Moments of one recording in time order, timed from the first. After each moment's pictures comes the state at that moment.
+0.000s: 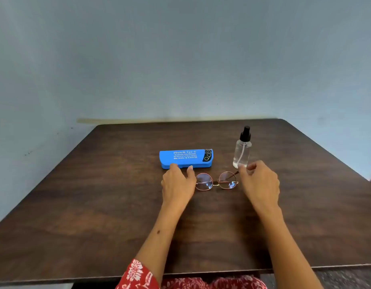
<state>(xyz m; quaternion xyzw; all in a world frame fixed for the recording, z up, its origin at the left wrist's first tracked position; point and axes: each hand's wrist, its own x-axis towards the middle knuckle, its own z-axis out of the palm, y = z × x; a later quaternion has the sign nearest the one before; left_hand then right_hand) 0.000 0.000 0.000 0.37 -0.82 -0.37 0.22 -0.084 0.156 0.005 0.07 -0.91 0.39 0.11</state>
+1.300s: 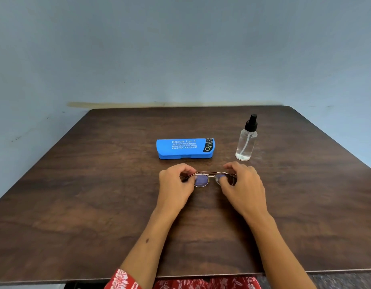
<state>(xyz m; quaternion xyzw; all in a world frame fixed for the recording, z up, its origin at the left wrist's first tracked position) 0.017 0.000 -0.014 0.22 -0.84 -0.40 0.29 -0.065 0.138 -0.021 0.24 -0.90 0.34 0.13</state>
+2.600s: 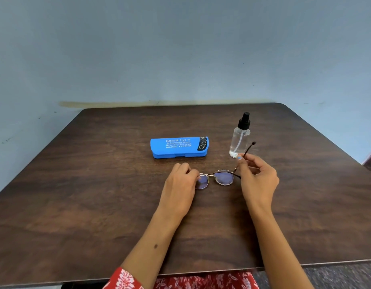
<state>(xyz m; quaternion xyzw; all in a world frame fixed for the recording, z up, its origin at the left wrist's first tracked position) 0.009 0.009 -0.030 0.08 -0.93 -0.12 0.32 -0.071 0.152 -0.006 0.04 -0.75 0.65 0.12</state>
